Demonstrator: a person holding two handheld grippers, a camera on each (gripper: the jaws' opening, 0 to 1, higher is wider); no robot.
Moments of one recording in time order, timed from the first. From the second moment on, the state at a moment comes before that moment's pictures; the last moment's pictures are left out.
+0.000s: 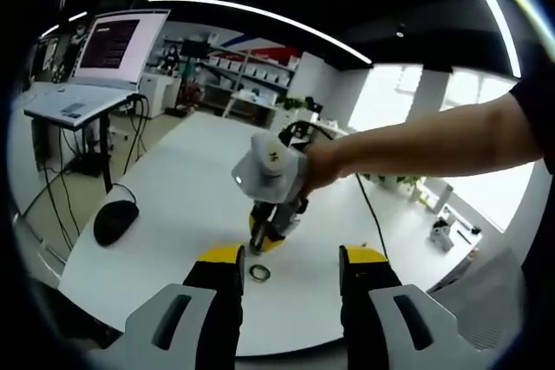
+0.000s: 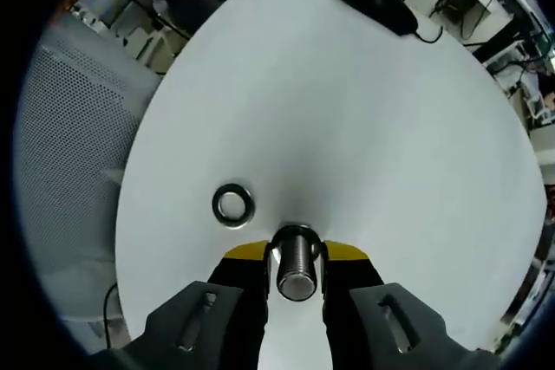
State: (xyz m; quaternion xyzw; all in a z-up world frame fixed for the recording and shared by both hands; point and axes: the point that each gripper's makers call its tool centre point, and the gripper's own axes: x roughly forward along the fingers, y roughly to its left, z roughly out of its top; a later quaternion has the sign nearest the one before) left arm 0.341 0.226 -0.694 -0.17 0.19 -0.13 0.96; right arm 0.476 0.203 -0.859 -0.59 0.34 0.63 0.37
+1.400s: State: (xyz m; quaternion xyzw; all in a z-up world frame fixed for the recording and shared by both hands) left arm 0.340 0.222 -0.702 -0.15 0.21 -0.13 0.96; right arm 0.442 0.192 -0.760 -0.30 0.30 0.62 0.65
